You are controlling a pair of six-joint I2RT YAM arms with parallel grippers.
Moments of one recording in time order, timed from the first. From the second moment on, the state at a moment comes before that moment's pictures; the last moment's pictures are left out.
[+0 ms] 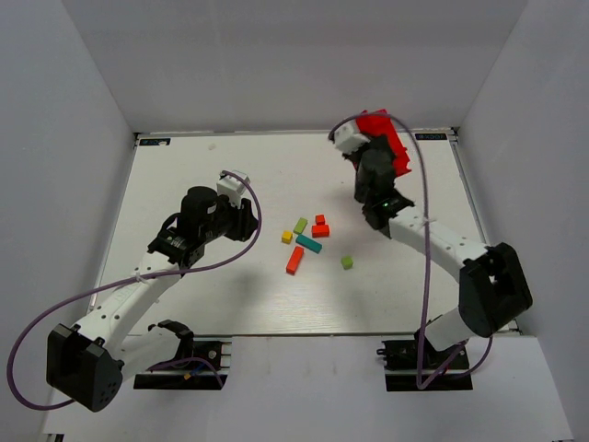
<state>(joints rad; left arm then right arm) -0.45 1.04 0.81 -0.25 0.19 -0.09 0.63 1.51 1.03 0.53 0.71 -0.99</state>
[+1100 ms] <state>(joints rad) -0.45 1.07 0.81 -0.25 0.23 -0.09 -0.05 1.92 1.44 -0.42 -0.24 -0.11</state>
